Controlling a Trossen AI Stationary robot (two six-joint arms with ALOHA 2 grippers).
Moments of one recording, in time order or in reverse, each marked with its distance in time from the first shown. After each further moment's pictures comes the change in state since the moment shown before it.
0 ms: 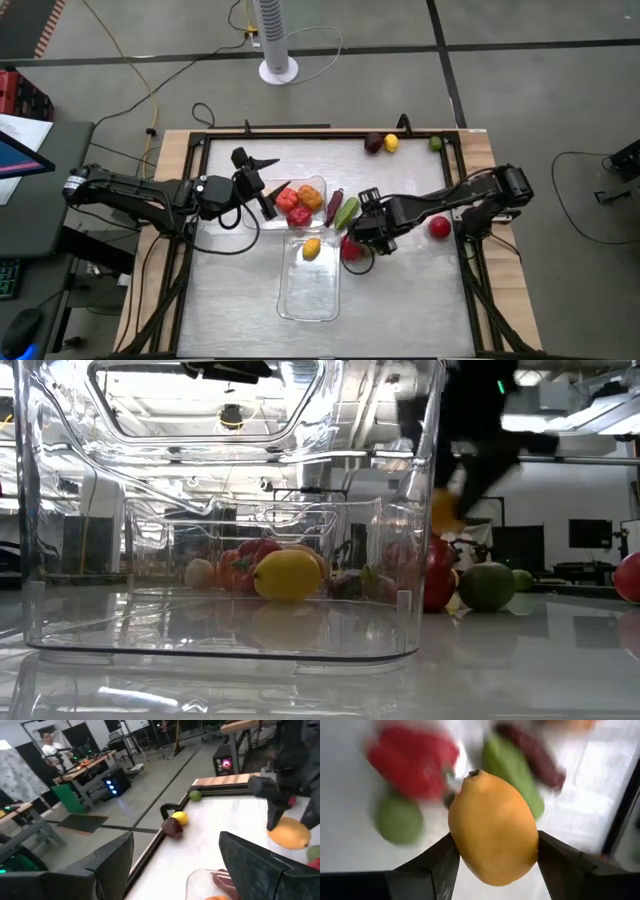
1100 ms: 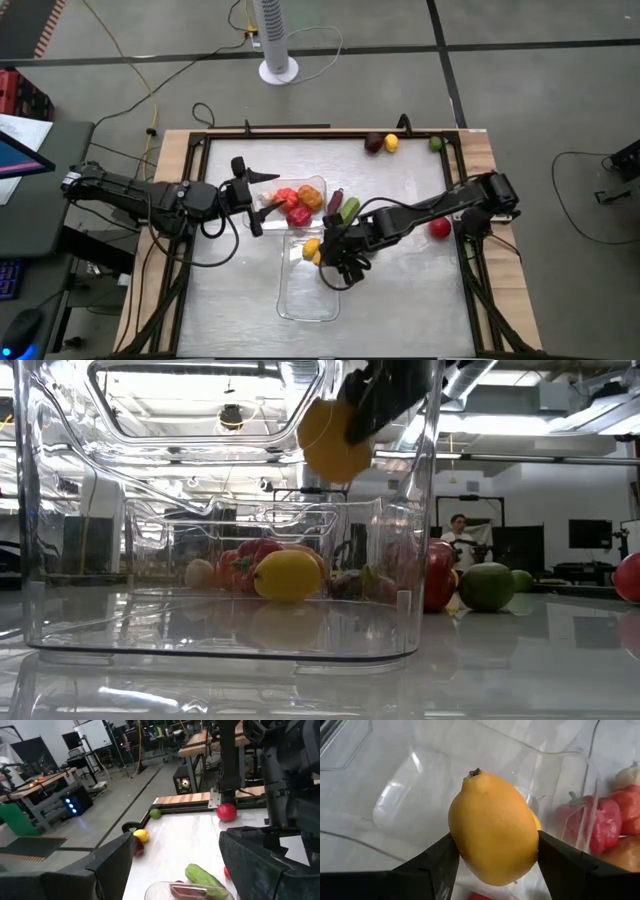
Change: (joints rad) left arm -0.104 -0.075 0.000 -0.012 0.123 -0.021; right arm 0.053 0.129 0.172 0.436 -0.331 0.025
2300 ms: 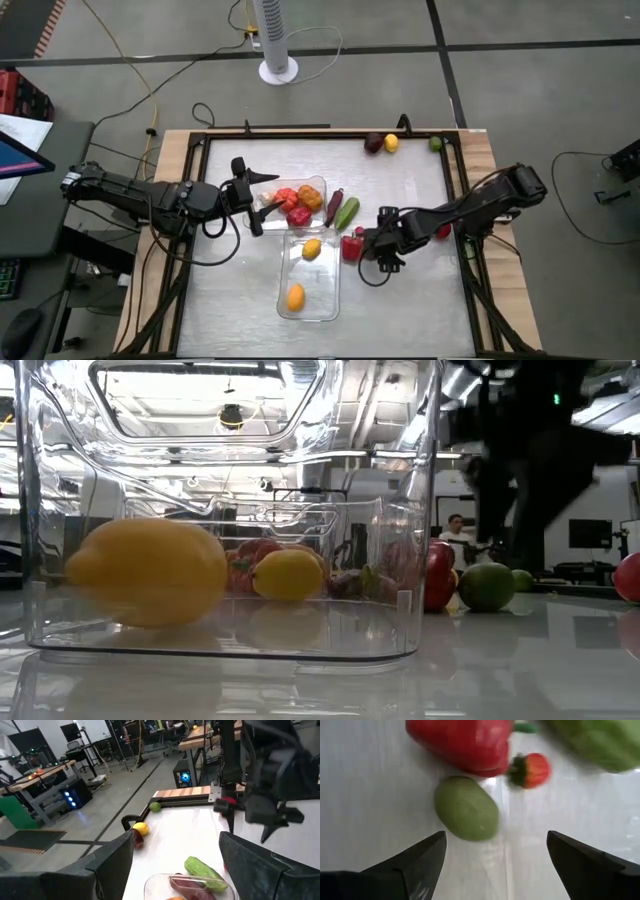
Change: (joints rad) left arm 0.003 0.000 0.000 -0.042 0.000 -0.033; right arm 0.051 -0.227 -0.448 -0.211 0.188 0.455
